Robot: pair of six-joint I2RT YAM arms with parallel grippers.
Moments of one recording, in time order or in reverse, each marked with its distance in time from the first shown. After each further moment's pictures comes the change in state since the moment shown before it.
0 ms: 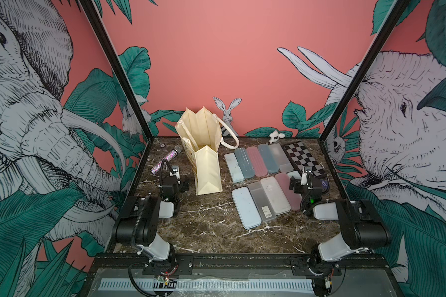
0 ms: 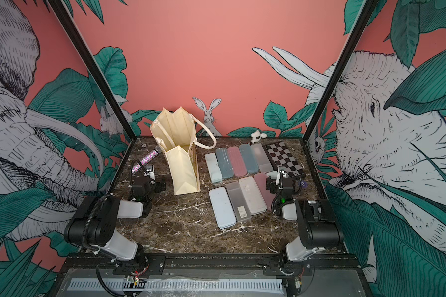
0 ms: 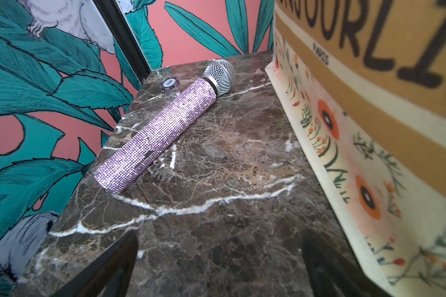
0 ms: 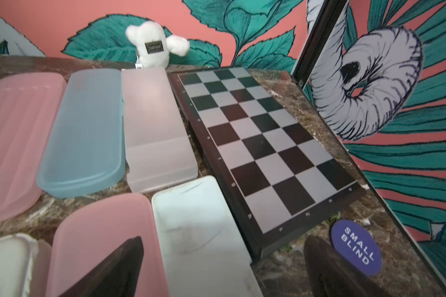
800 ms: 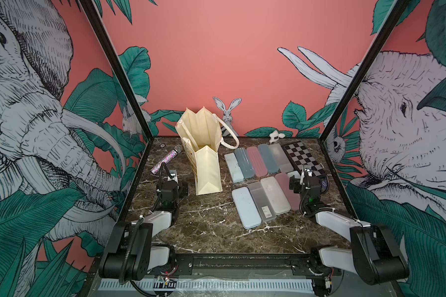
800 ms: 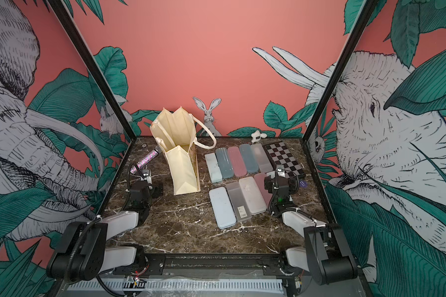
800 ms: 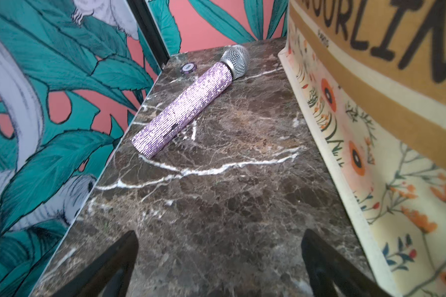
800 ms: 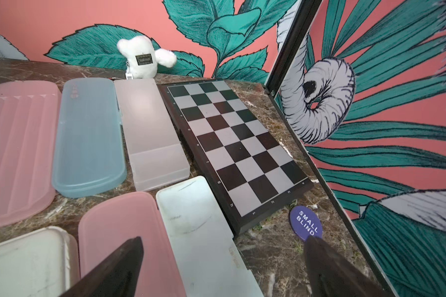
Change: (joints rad) left arm -0.042 -0.268 -0.078 -0.237 -0.104 -0.024; right arm 0.132 -0.268 -0.003 -0.310 0.226 0.010
